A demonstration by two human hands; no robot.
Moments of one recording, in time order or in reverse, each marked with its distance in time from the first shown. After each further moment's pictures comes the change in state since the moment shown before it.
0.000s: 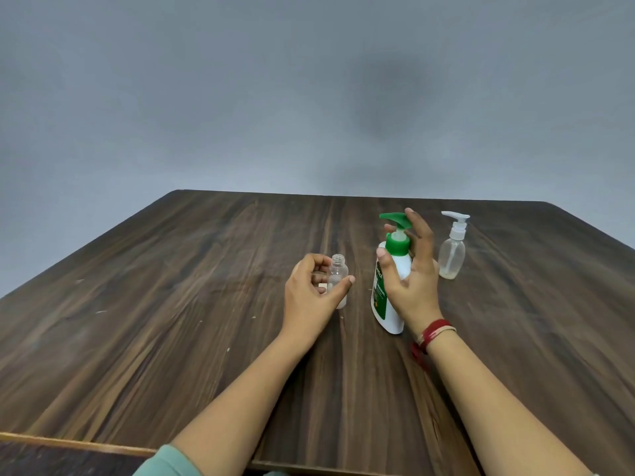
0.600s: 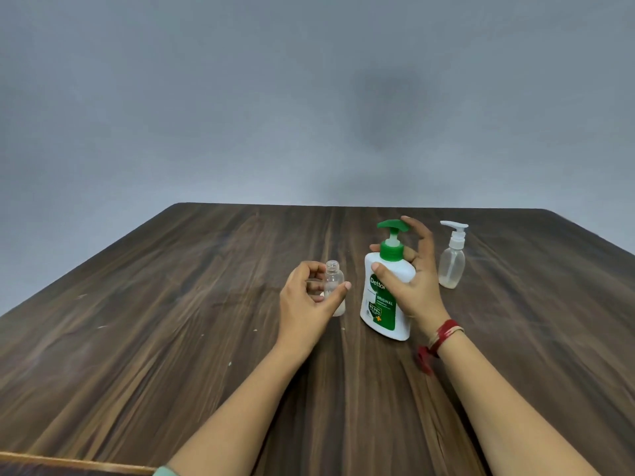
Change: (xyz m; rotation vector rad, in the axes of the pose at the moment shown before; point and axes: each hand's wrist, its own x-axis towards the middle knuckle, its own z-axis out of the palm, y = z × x) left_hand 0.002 0.006 -0.008 -0.019 0.022 0.026; right_hand 0.012 0.001 -0.003 0.261 -0.089 0.170
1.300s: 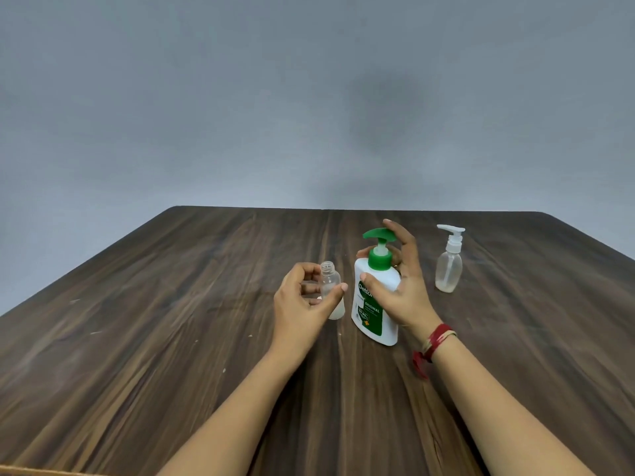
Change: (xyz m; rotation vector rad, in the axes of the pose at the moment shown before) left_hand 0.001 0.009 -0.001 -0.035 0.007 0.006; right_hand 0.002 -0.004 0.005 -0.130 -0.101 -0.091
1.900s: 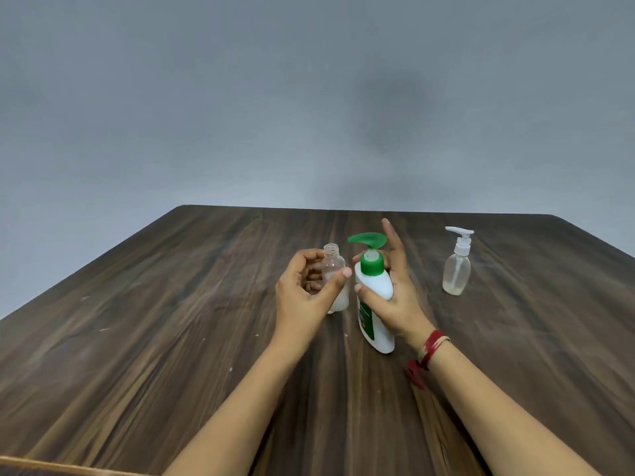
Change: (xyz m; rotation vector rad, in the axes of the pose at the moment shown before) left_hand 0.008 0.016 -0.005 -0.181 0.018 0.082; right_hand -0.002 -0.004 0.018 0.039 -0.083 0.030
